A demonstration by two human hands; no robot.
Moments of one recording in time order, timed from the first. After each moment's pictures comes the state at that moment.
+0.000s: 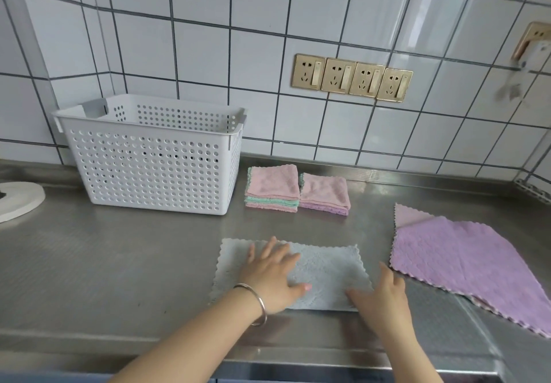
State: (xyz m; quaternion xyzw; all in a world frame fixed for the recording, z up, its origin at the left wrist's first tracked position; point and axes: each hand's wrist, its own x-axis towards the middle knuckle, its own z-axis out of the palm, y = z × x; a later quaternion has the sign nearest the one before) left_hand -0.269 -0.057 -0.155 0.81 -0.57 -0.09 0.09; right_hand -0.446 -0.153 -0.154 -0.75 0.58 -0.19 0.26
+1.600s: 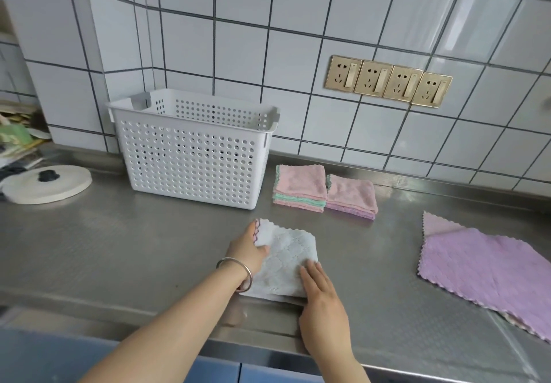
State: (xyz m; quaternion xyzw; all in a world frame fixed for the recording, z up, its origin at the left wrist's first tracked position) left_hand -0.202 -0.018 -0.158 0.77 -0.29 -0.24 0.51; right_hand -0.364 -0.068 -0.195 -0.90 0.31 -0.28 0.10
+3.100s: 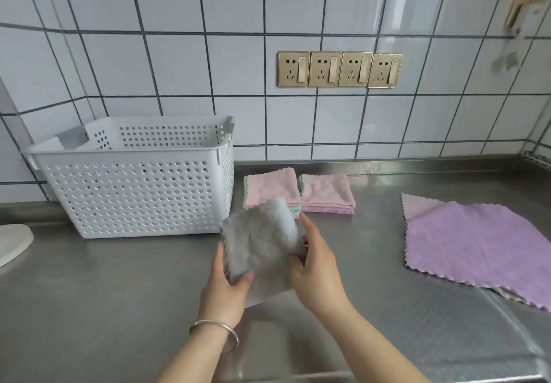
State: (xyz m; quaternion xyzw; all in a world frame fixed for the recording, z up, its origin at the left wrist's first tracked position) left_hand -0.224 -0.015 -0.163 0.79 -0.24 -0.19 0.53; right_hand -0.346 -0.106 -0.113 -0.79 0.32 -0.33 0.40
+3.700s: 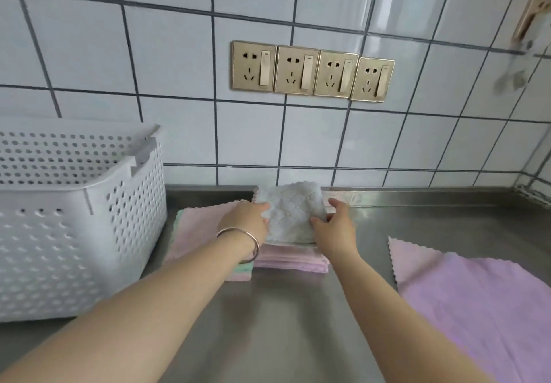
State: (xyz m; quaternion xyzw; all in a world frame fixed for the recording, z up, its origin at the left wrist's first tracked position) left_hand -0.152 -0.293 -0.095 0.85 -0.48 -0.06 0.20; right_hand -0.292 -0.368 -0.101 -0.69 0.47 -0.37 0.41
